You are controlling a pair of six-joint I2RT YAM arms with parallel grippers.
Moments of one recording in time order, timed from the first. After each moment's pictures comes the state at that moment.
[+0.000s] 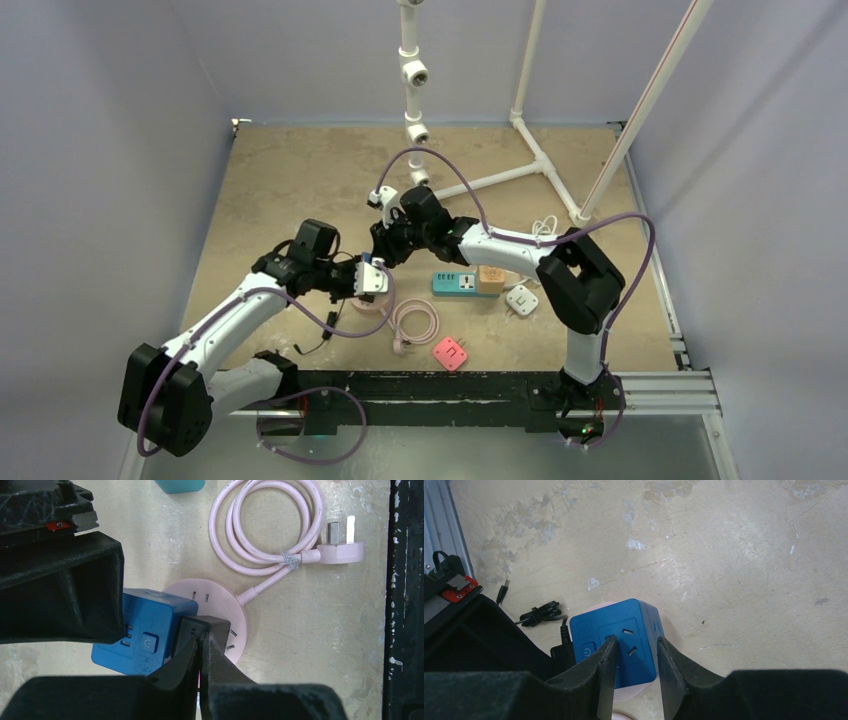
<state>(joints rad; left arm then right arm) -0.42 1.10 0.67 -0.61 0.58 1.05 0.85 1.88 1.26 0.02 -0.36 0.13</state>
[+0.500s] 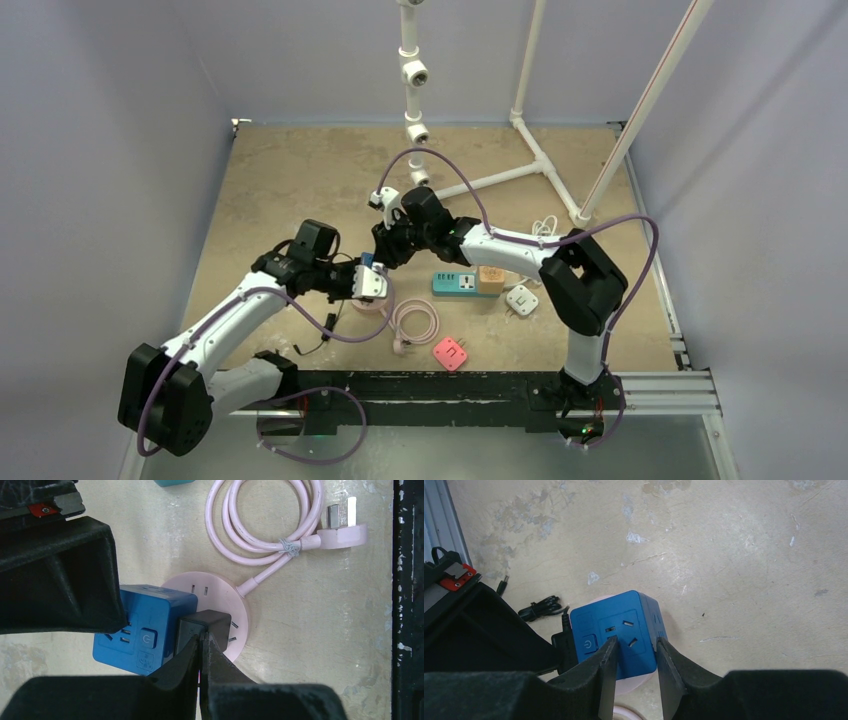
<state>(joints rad) -0.42 1.09 0.67 -0.65 0.56 1.13 0.85 1.86 1.25 0.00 -0.35 0.13</state>
